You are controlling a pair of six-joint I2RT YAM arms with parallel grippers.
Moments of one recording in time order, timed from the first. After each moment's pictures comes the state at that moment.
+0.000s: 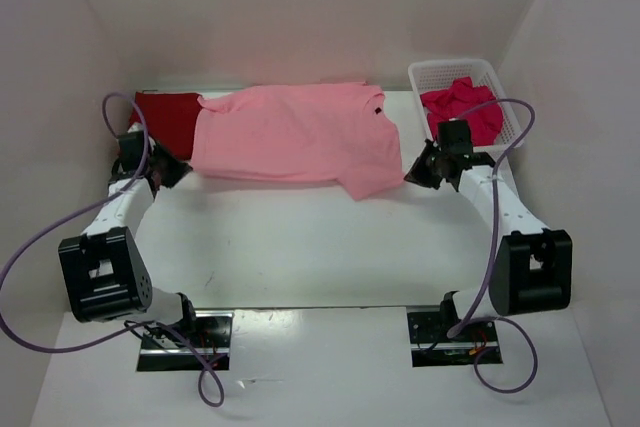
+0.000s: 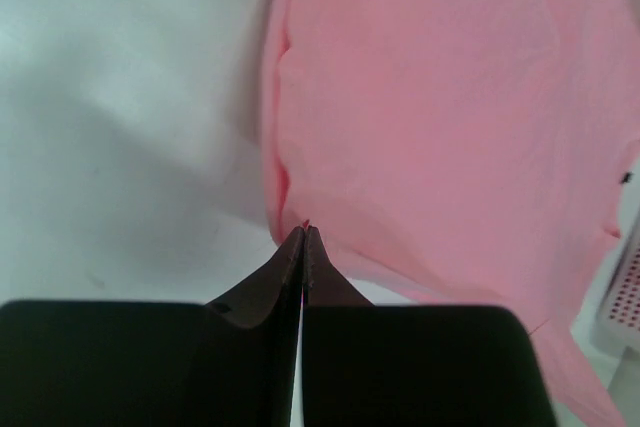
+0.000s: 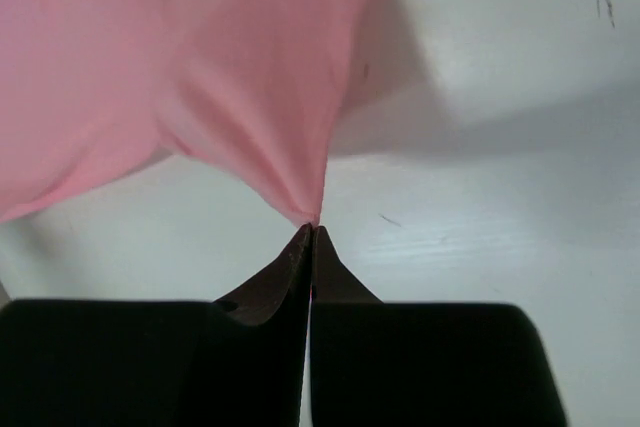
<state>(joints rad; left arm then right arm) 0.27 1.43 0.95 -0.18 0.21 -0.68 0.08 1.41 1.03 -0.49 -0.14 0.64</state>
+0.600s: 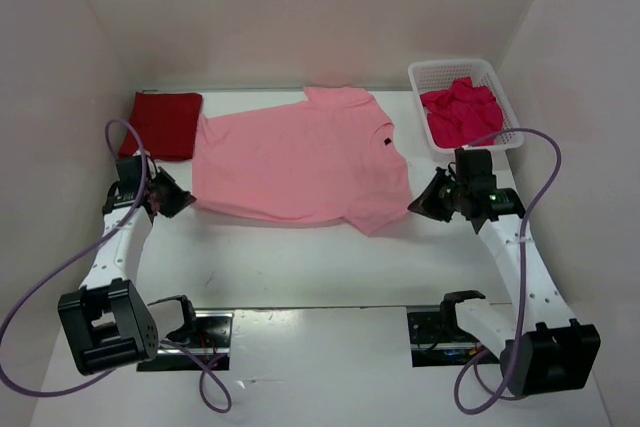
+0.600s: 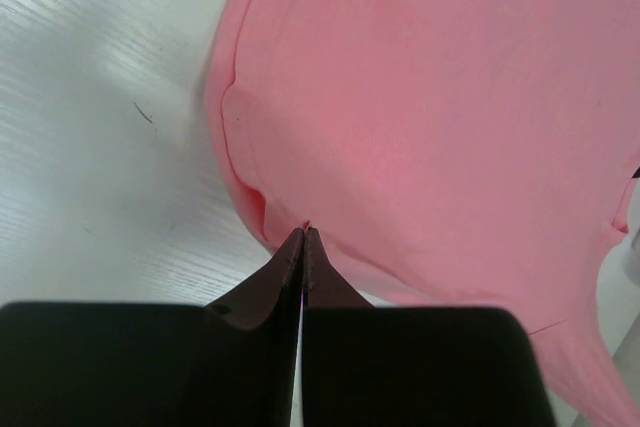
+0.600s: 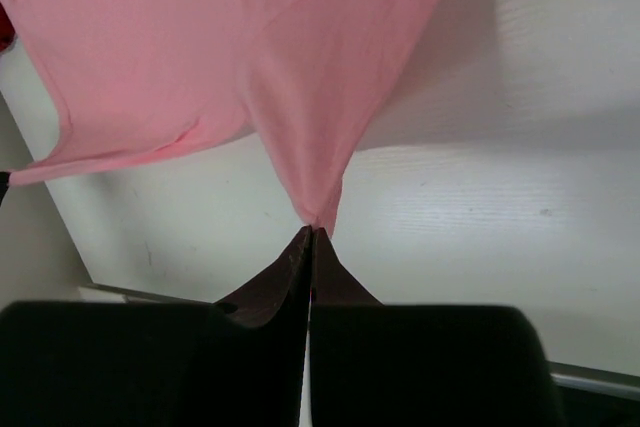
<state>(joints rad) 0.28 1.13 0.77 -0.47 0.24 -0.61 0.08 0.97 0.87 -0.79 -0.27 0.65</state>
